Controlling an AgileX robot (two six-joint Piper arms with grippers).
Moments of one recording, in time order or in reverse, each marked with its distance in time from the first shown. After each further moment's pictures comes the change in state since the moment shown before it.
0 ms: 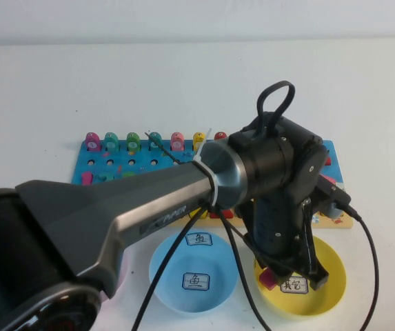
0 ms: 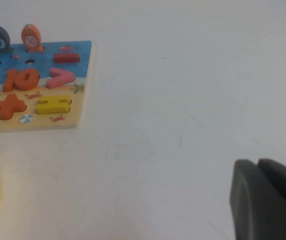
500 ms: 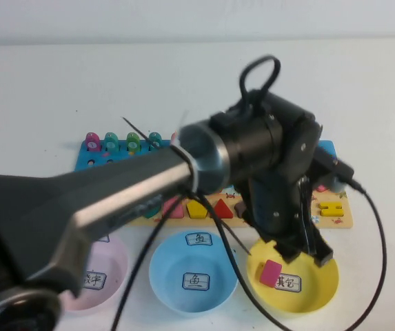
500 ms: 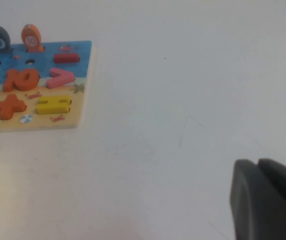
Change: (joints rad) right arm 0.000 0.000 0.000 0.000 0.000 0.000; left arm 0.017 -0.060 -0.002 0.004 -0.034 0.000
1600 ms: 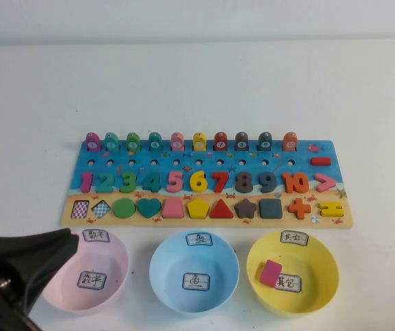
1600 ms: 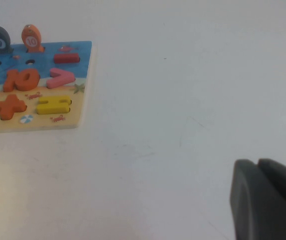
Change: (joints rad) right arm 0.000 0.000 0.000 0.000 0.000 0.000; left arm 0.261 -1.493 1.225 0.019 -0.729 0.000
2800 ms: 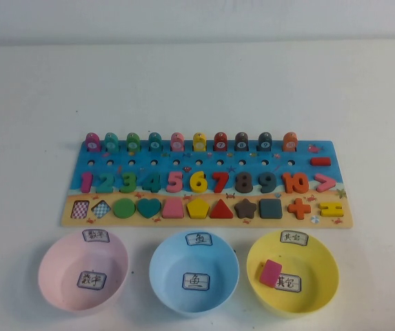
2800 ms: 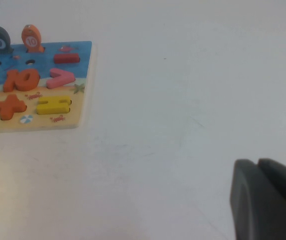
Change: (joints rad) right arm 0.000 0.000 0.000 0.000 0.000 0.000; left arm 0.624 -0.595 0.559 0.083 -0.229 -0.038
